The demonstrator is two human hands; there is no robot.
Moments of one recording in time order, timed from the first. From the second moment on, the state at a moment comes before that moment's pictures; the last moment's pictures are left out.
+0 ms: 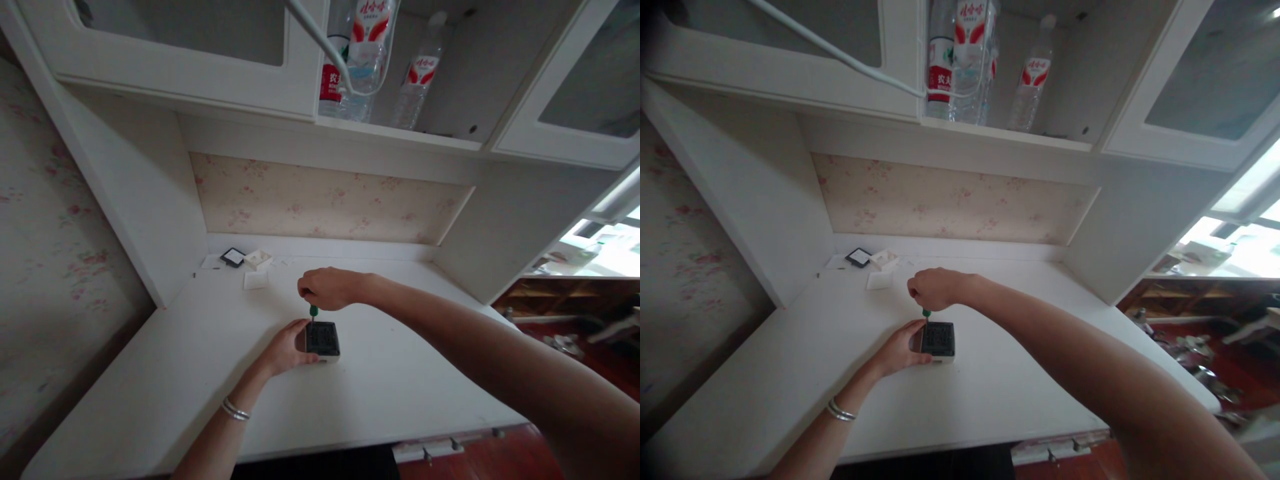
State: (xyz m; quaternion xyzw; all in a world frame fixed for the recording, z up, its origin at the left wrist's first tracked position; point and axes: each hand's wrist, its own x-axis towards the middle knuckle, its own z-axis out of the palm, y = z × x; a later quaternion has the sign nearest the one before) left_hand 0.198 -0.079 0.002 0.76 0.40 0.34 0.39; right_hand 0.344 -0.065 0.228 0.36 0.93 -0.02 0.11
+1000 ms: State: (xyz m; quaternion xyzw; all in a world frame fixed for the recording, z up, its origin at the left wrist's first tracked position) left_hand 0.199 -0.077 0.000 0.76 0.40 0.34 0.39; right_hand 0.336 -0.064 0.240 0.42 0.89 -0.08 0.18
